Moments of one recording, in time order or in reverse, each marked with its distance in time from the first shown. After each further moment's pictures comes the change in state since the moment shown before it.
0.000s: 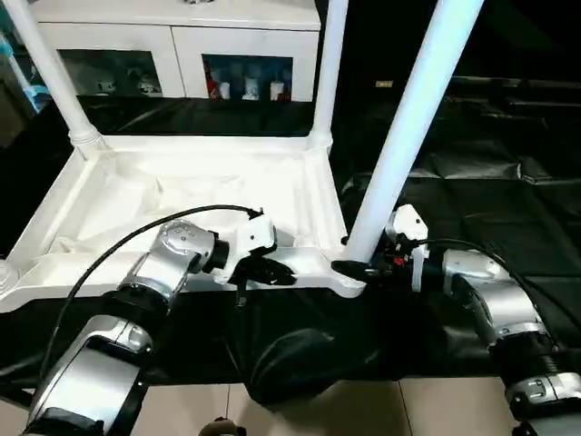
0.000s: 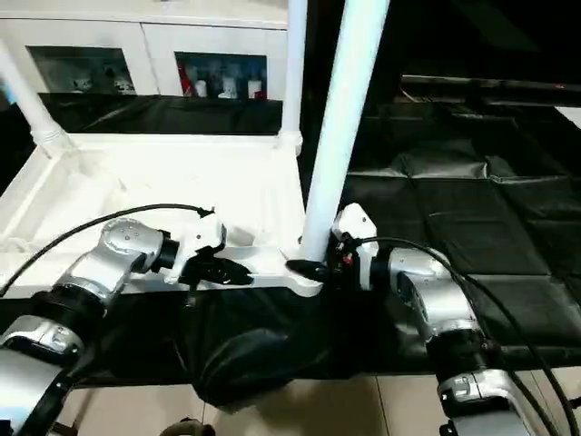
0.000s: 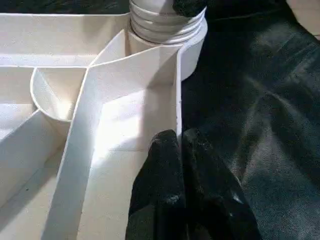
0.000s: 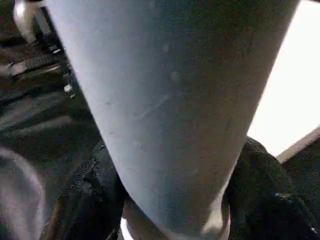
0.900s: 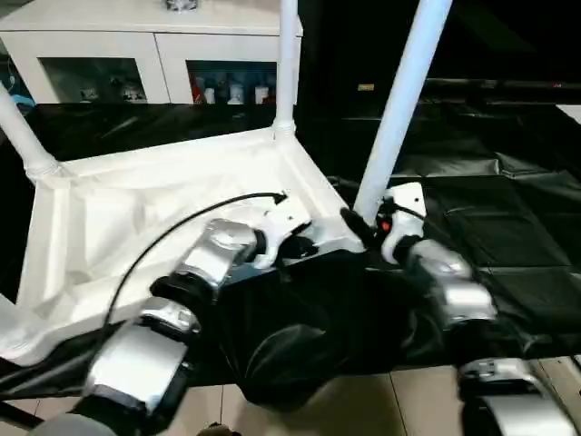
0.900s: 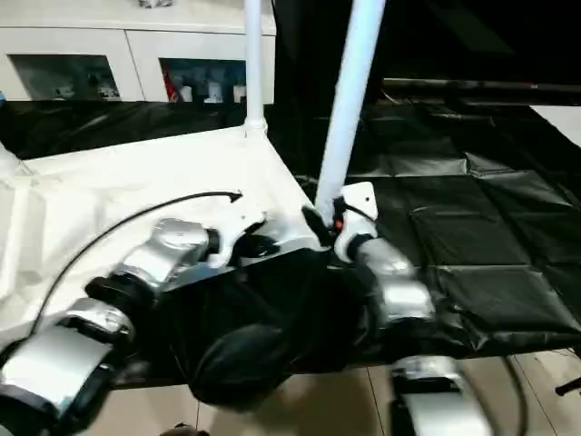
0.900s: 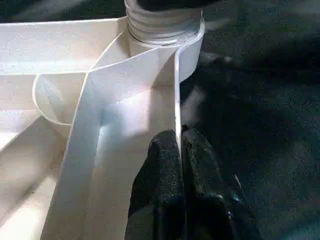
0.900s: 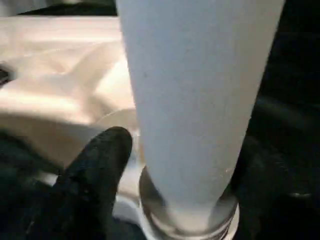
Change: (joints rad) left arm -0.103 -0.123 0.047 0.162 0.051 0.063 0.242; right arm -0.084 0.142 -0.116 0.124 -0.040 0.006 -0.338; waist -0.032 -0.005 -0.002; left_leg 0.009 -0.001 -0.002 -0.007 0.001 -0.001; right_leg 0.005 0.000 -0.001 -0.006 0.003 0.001
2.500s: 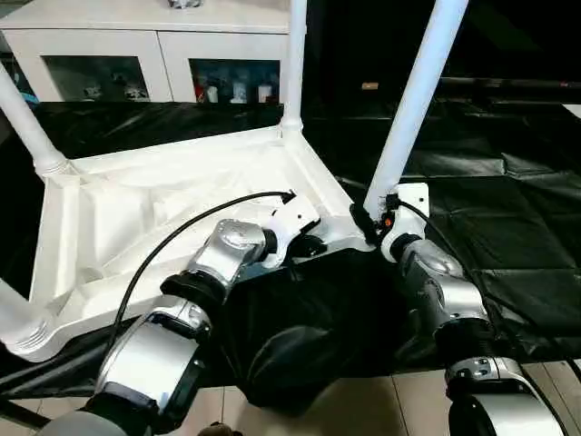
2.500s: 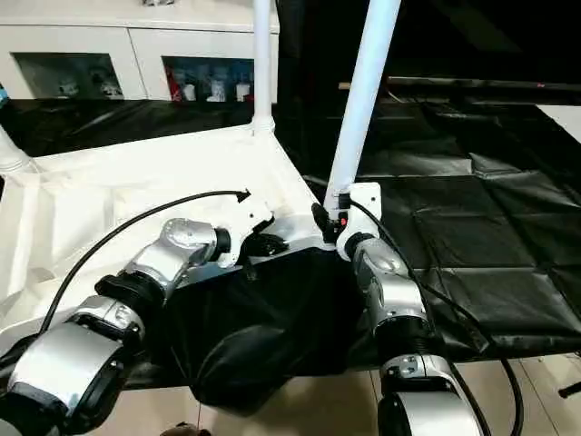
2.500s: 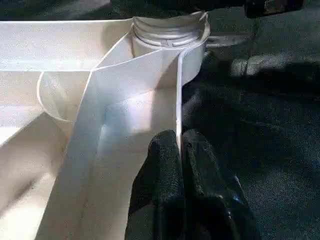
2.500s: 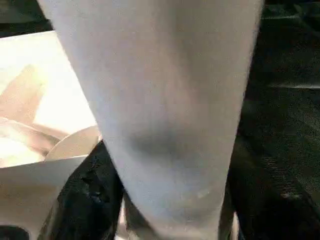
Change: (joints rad) left arm -0.032 -0.087 0.023 0.053 0.017 0.020 0.126; right arm -0.026 0.125 -0.088 0.036 -0.016 0.019 -0.365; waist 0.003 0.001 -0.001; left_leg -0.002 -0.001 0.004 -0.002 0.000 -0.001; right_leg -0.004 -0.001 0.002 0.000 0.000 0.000
